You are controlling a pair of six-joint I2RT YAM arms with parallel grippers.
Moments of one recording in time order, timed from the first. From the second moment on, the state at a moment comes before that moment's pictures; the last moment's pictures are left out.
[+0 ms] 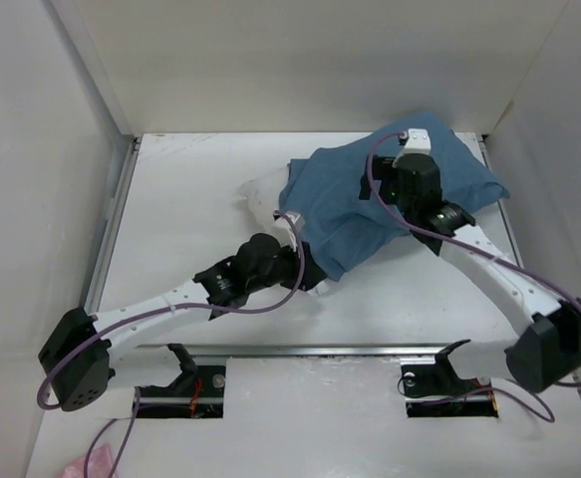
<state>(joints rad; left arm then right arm) -0.92 1.14 0.68 0.06 0.10 -0.63 0.45 1.35 1.13 -0.18 0.32 0.27</state>
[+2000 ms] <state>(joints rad) -0.95 0.91 1.03 -0.65 -0.58 -0.92 0.48 1.19 1.20 -0.30 0.33 0.35</state>
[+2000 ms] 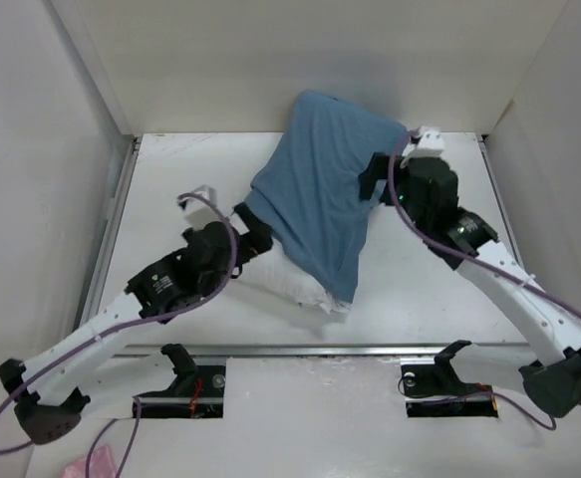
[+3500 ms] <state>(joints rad) -0.90 1.17 0.82 -0.42 -0.44 -0.92 0.90 1.21 0.95 -0.56 0.39 0.53</state>
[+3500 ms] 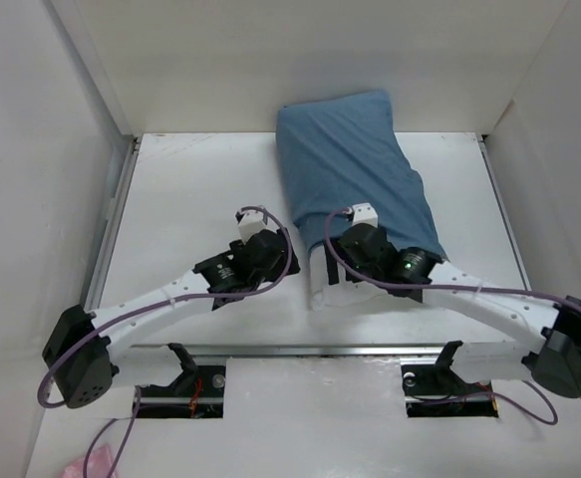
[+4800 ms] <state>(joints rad) -1.05 1.33 0.96 -0.29 -0.46 -0.66 0.92 1.18 0.80 -0.16 0.88 0.77</state>
